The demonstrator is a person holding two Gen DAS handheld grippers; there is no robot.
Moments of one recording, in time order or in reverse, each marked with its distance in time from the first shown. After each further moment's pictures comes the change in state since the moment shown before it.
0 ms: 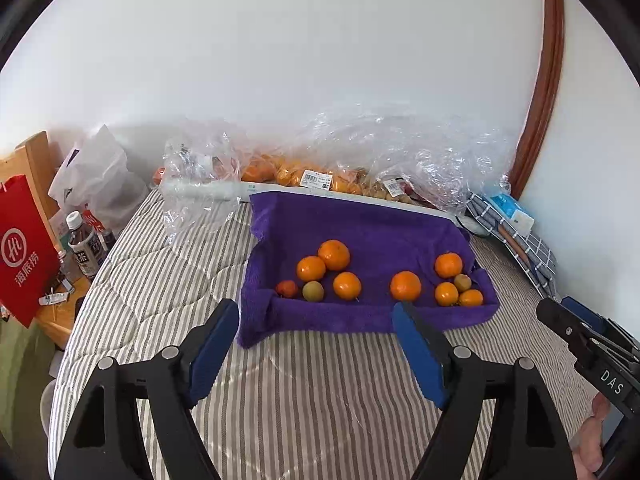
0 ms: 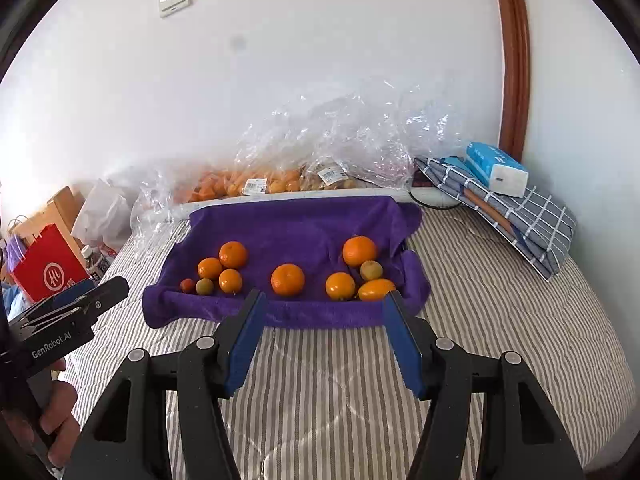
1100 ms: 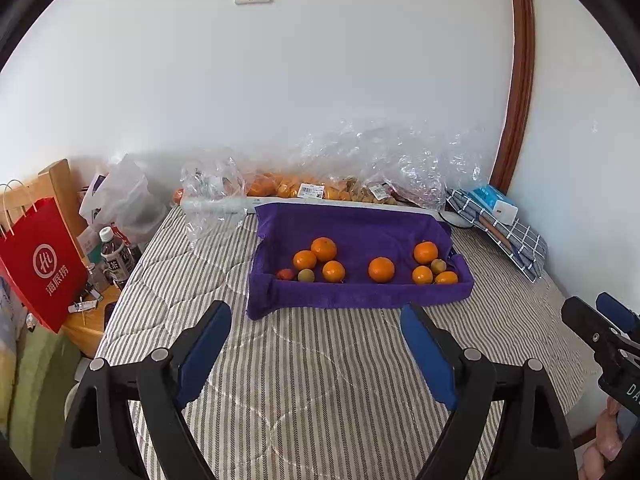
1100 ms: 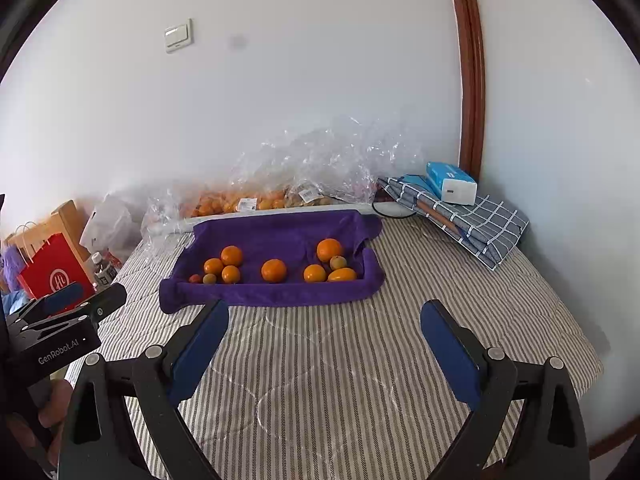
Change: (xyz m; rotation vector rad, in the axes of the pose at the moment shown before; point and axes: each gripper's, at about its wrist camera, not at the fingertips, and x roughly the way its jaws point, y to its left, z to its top) left arm -0.071 -0.024 -0.022 0.058 -0.057 0.052; right arm -0.093 -0.015 -0.031 0.019 -0.090 -0.054
